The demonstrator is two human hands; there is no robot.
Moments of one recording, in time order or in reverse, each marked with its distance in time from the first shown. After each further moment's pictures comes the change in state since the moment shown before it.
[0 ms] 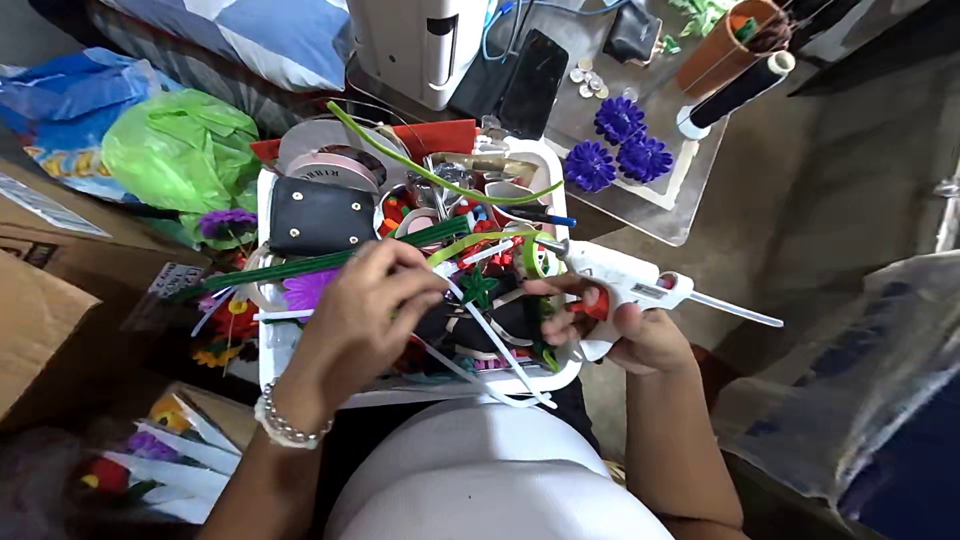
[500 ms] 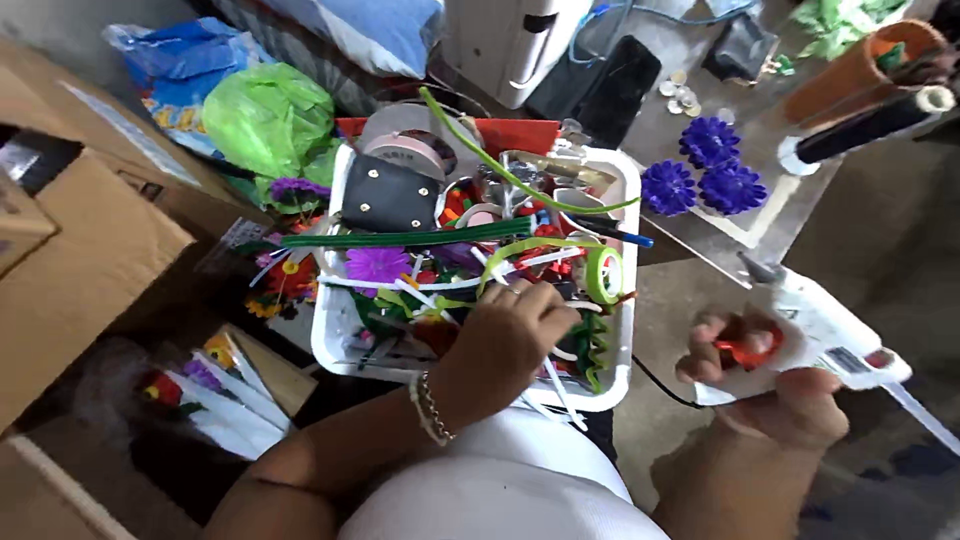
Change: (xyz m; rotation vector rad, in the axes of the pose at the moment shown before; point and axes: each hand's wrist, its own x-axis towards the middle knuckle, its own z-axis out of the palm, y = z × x) left_hand 0.010 0.056 0.066 0.024 -0.004 0.025; right_hand -0.021 -0.025 -0.010 -0.114 0.077 -0.165
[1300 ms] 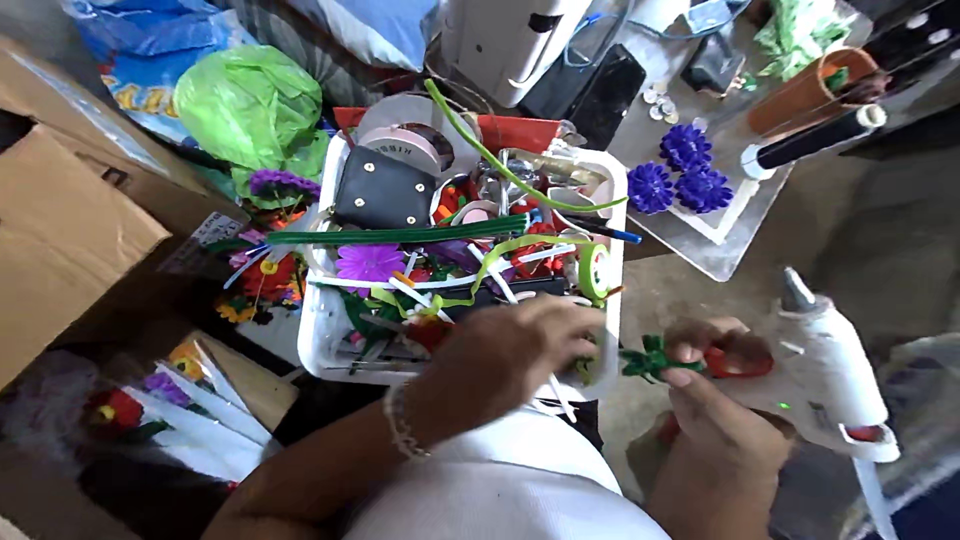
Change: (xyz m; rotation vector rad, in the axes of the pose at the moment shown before) left_hand -0.014 0.006 -0.027 -0.245 0.239 0.063; right_hand 0.002 0.011 0.060 -0.497 0.192 -0.245
